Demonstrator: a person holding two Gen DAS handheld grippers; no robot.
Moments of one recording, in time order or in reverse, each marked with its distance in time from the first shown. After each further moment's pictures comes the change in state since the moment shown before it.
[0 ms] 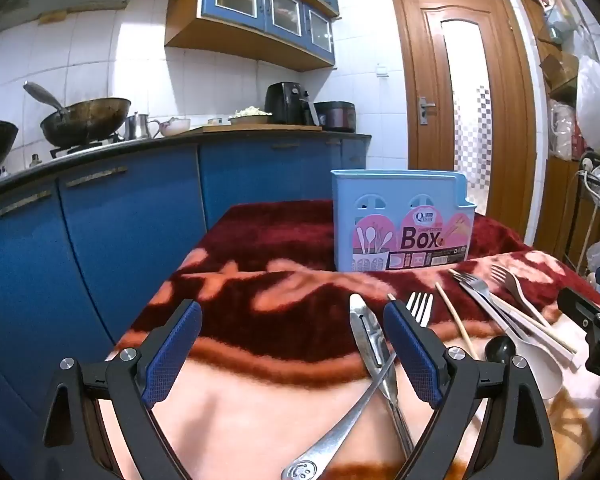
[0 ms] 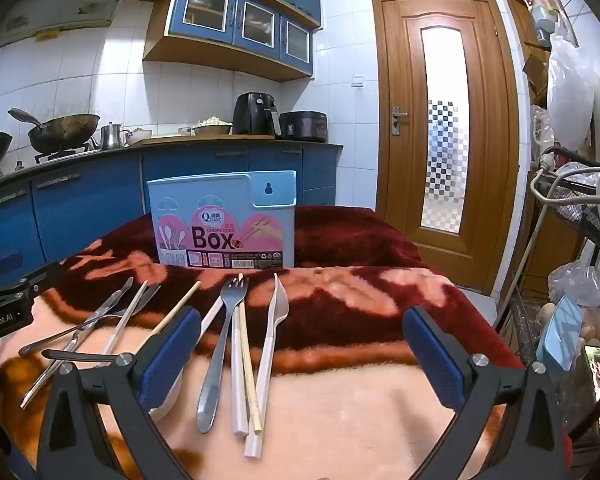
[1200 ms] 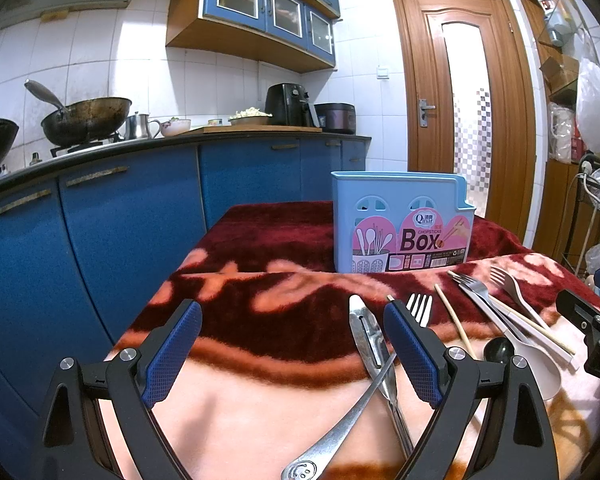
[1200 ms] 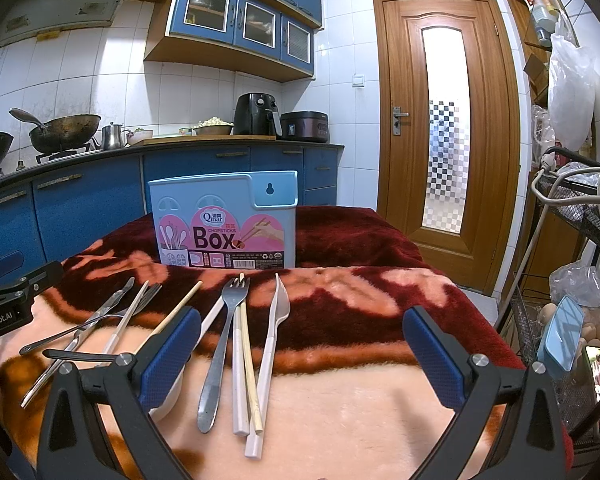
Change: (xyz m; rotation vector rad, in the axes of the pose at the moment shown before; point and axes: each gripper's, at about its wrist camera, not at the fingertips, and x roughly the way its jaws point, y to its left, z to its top) left arm 0.000 0.000 0.000 0.002 -0.002 0.002; right arm 0.000 0.000 0.000 0.001 0.001 0.000
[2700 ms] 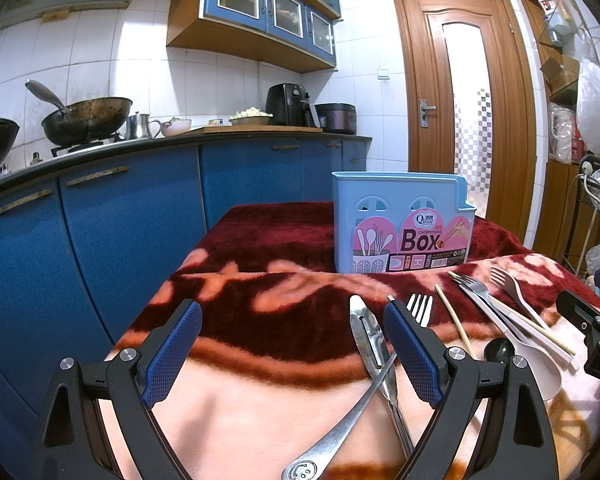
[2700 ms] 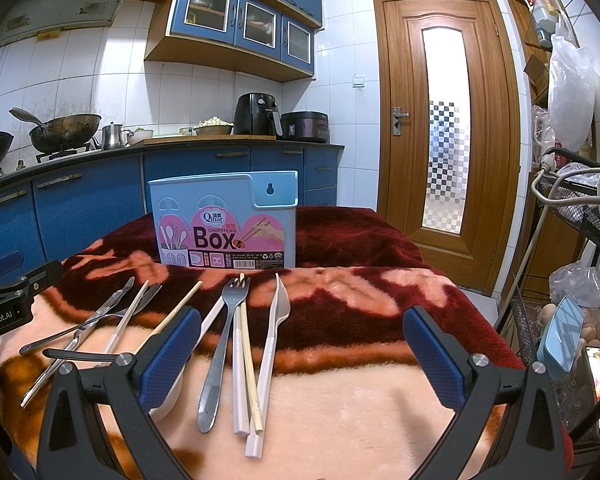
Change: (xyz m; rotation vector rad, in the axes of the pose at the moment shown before) left arm 0.000 0.000 0.000 -0.001 -0.002 -0.001; right arm 0.000 0.000 0.000 -0.001 0.000 0.000
